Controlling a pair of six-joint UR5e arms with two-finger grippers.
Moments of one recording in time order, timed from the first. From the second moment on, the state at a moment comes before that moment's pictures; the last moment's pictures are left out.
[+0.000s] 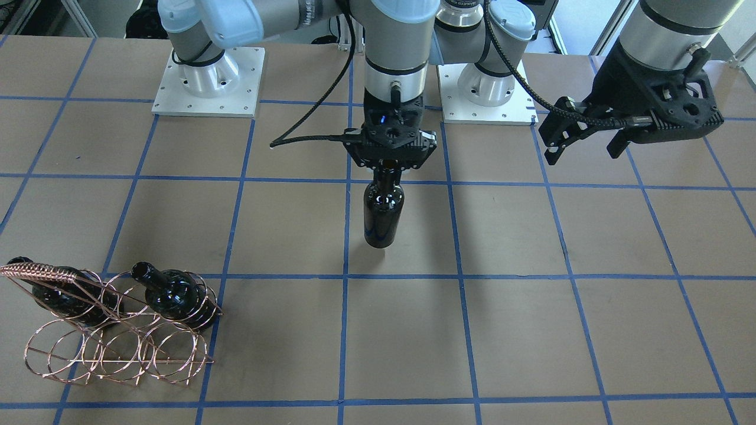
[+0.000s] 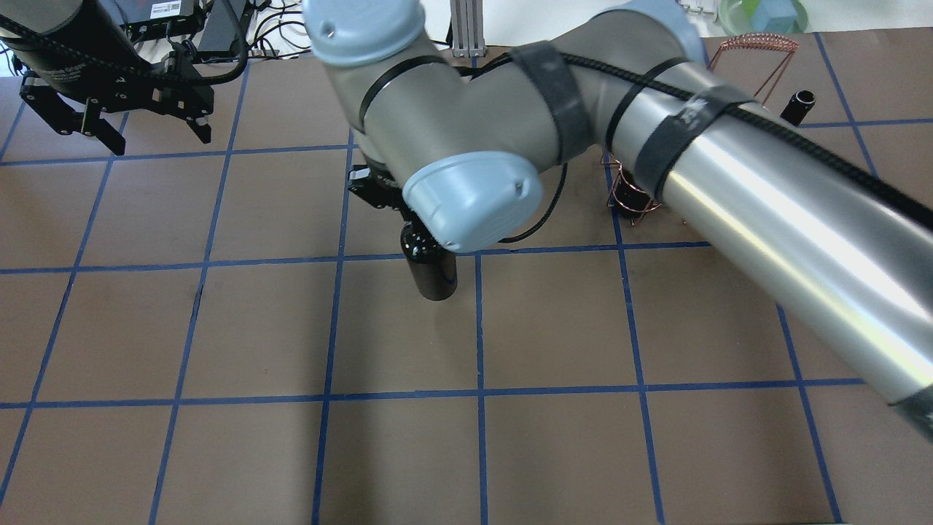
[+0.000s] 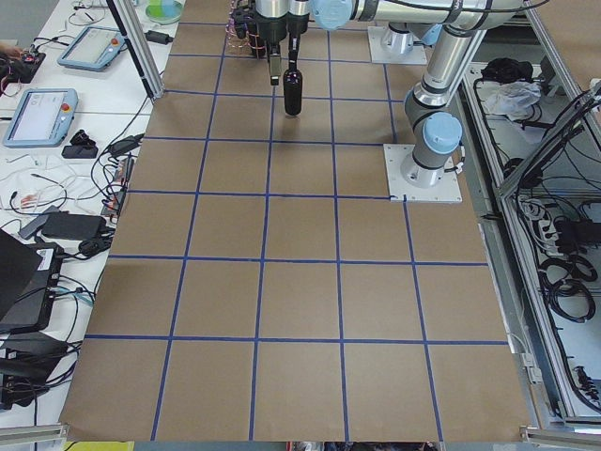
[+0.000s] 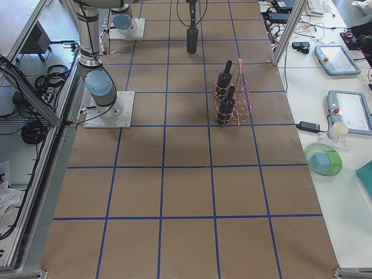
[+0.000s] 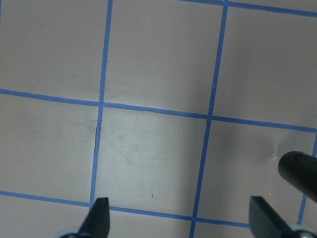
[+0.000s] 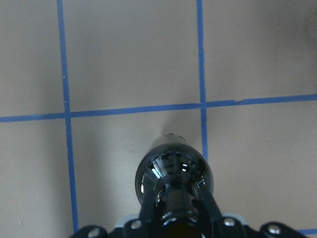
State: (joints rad) left arm -1.43 -1.59 -1.46 -1.63 1.60 0.00; right arm 2.06 -1.32 1.43 -1.79 -1.60 0.57
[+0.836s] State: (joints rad) left arm -1.43 -1.59 -1.46 -1.63 1.60 0.00; right arm 1.52 -1.58 1.43 -1.50 -1.59 -0.07
